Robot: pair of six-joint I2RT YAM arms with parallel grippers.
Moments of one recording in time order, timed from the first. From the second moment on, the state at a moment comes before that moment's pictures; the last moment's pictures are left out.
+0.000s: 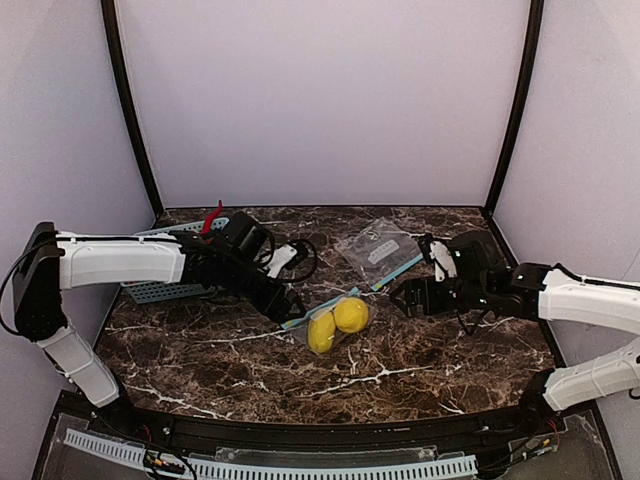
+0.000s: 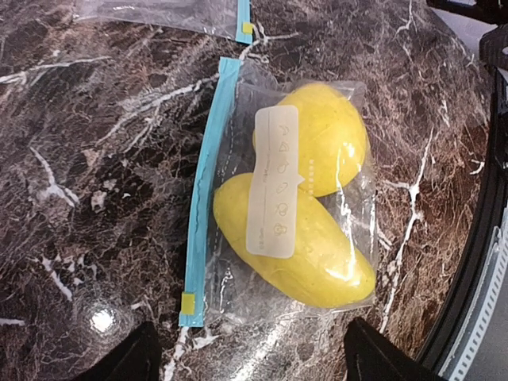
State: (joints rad) left arm -0.80 1.64 1.12 -0.44 0.24 -0.06; right arm 0.75 1.14 0.70 -0.27 0.02 0.43
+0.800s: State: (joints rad) left arm -0.20 0.99 0.75 -0.37 0.12 -0.31; right arm 0.34 1.04 0.63 -0.33 -0.11 0.35
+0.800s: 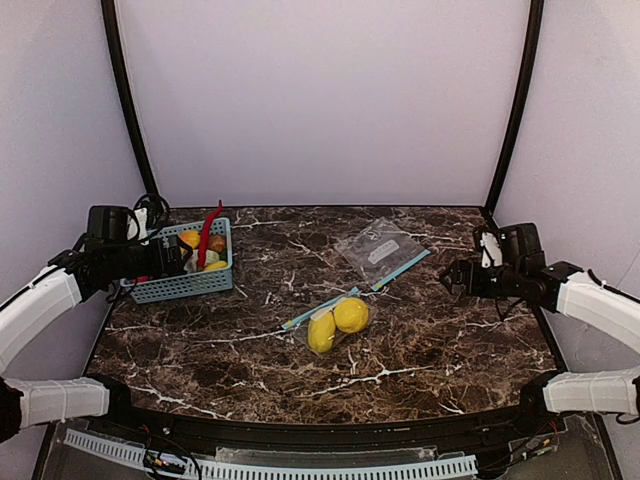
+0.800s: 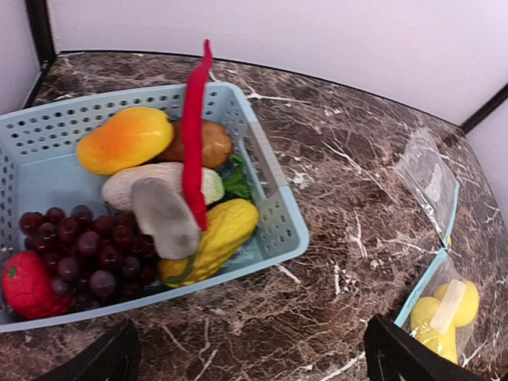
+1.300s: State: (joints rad) left arm -0.09 0.75 0.76 -0.51 0.03 -0.15; right arm 0.23 0.75 0.61 -0.35 -0.08 0.26
